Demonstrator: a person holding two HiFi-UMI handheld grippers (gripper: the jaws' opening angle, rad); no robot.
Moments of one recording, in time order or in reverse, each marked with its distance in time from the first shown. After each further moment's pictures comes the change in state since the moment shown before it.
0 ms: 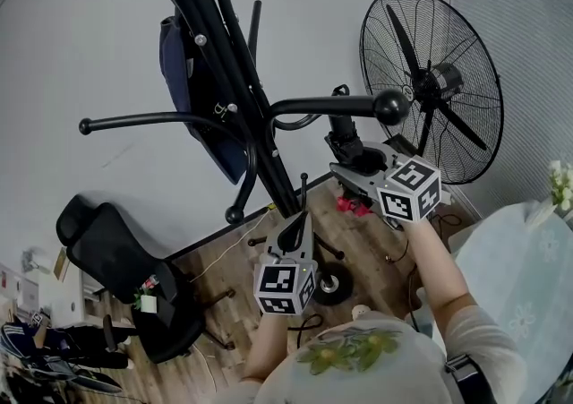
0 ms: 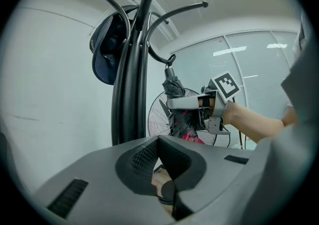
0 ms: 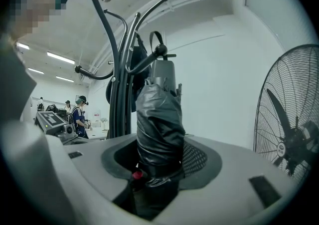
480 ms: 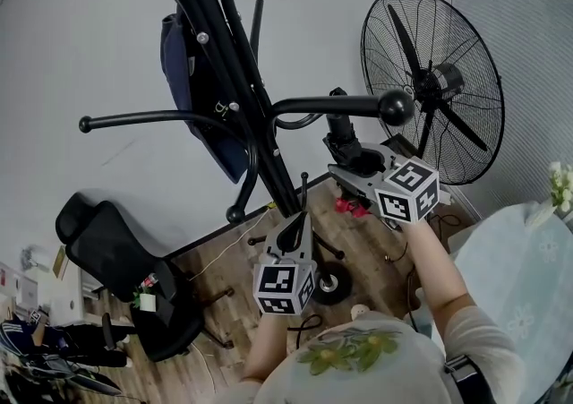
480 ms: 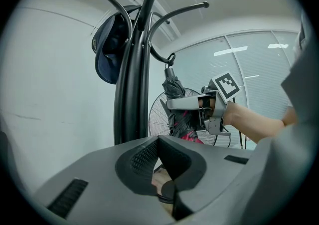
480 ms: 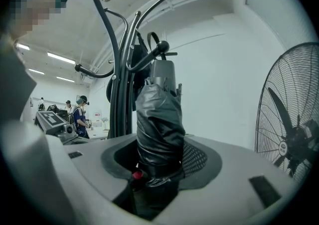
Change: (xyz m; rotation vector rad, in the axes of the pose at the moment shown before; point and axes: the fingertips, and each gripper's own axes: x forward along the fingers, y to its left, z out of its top) left arm -0.001 0.003 -0.002 -0.007 0.001 0.008; right arm 0.005 0.004 -0.003 0.001 0.007 0.009
